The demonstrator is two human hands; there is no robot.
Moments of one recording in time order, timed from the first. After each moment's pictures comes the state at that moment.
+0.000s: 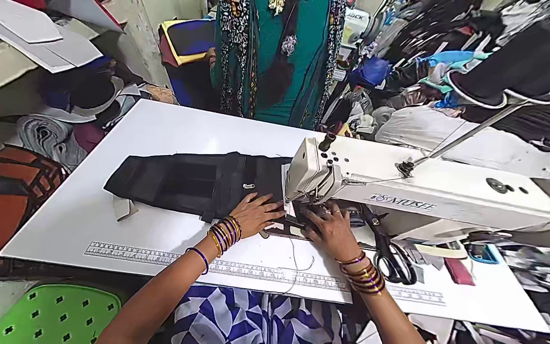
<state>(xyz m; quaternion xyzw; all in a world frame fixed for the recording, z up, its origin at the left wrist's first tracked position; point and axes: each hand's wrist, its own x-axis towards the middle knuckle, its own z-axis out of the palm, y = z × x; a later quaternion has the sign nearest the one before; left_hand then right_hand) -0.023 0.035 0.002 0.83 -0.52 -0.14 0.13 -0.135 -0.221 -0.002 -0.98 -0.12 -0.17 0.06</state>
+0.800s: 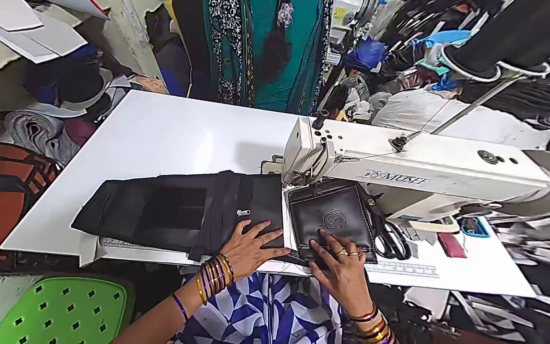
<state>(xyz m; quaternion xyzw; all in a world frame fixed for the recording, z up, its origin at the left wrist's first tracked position) -0.137 0.071 -0.022 0.81 -0.55 0.02 0.18 -0.261 -0.187 -0.026 -0.96 -0.05 -0.25 0.08</state>
